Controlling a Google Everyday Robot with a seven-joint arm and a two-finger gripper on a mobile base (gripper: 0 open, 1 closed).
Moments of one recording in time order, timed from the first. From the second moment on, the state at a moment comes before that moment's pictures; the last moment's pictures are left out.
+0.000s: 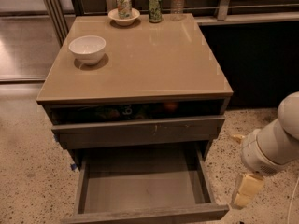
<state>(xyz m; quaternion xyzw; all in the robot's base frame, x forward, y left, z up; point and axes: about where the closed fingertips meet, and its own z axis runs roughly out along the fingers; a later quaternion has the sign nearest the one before) 0.390 -0.228 0.714 -0.62 0.77 0.06 0.13</state>
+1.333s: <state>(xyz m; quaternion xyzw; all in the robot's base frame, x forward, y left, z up) 0.334 -0.236 0.529 -0.61 0.78 0.12 0.12</state>
